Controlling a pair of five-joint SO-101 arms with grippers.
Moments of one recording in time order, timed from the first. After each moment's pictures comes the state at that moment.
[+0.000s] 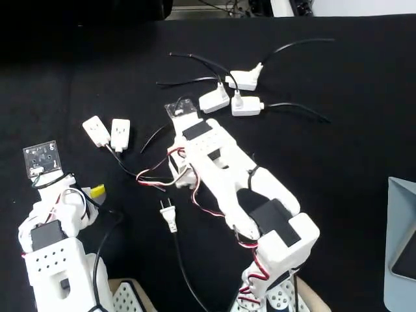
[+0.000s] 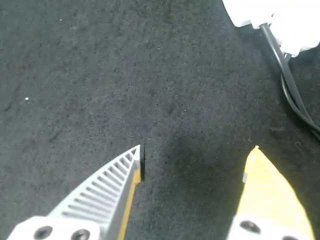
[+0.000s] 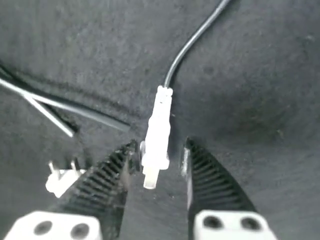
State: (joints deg) left arm -28.1 -72.0 80.8 54.6 -6.3; right arm -31.5 11.8 19.2 67.1 -12.4
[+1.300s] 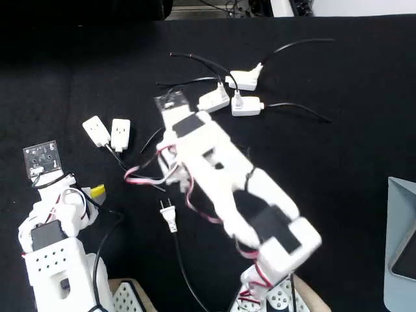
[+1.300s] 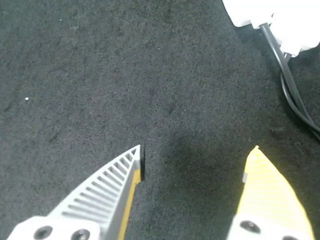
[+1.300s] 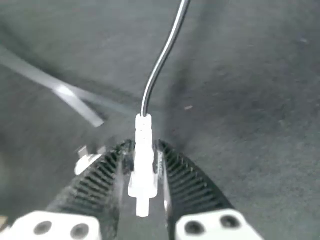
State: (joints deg) left arm -28.1 -72.0 80.8 54.6 -6.3; right arm -34.6 9.8 12.0 75.2 -14.5
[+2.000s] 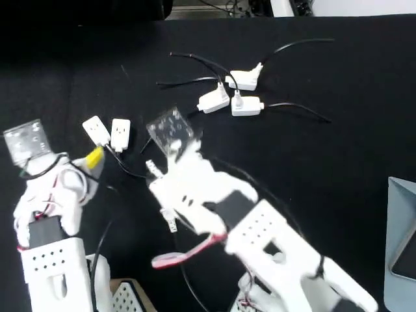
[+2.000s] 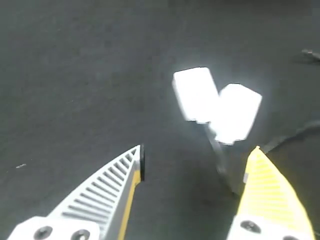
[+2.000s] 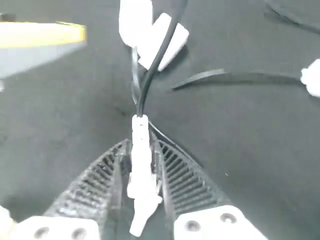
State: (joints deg) left arm -21.9 -72.0 70.1 49.5 3.7; right arm -44.4 -42.9 52.4 44.0 -5.1
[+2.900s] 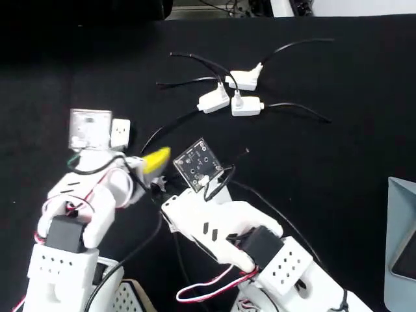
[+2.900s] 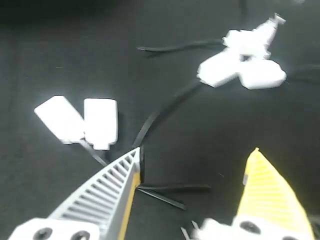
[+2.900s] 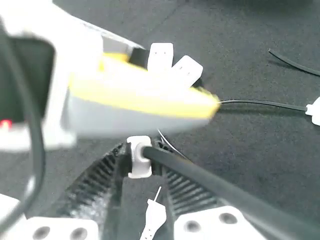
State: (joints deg) left arm 7.0 -72.0 58.3 56.5 6.7; right arm -46.7 -68.6 70.0 38.9 -4.9
